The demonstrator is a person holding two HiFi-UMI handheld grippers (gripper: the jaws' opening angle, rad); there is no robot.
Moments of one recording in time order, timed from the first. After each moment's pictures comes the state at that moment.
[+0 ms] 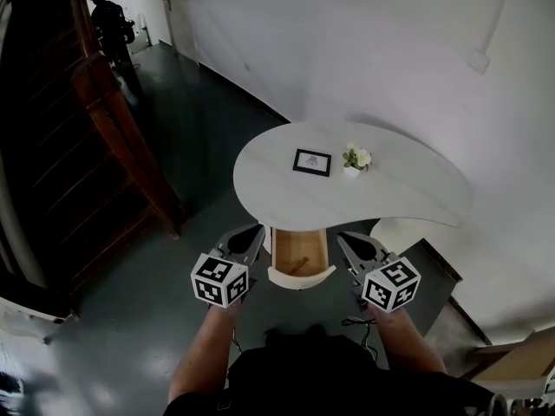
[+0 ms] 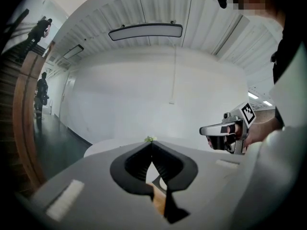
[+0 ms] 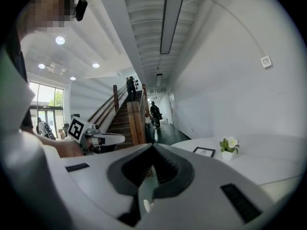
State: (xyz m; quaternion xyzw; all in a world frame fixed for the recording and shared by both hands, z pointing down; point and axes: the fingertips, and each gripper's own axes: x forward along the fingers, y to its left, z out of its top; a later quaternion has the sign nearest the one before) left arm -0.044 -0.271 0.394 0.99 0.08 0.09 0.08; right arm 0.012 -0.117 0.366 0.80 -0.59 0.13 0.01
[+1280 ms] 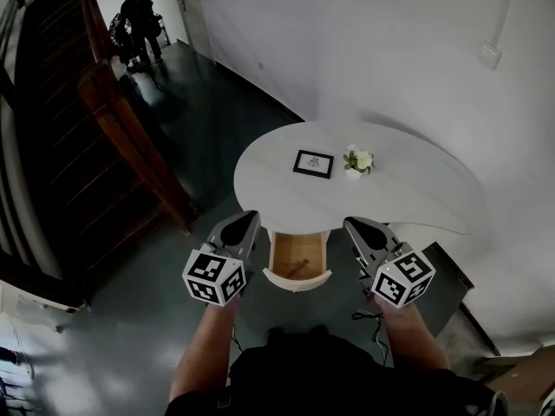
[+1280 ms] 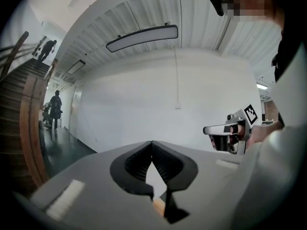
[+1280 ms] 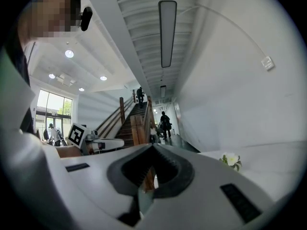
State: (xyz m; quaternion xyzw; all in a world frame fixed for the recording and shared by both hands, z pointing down) left arm -0.009 -0.246 0.333 1.00 0.02 0.06 0.04; right arm 0.067 -0.083 0.313 0.78 -0.62 0.07 -0.04
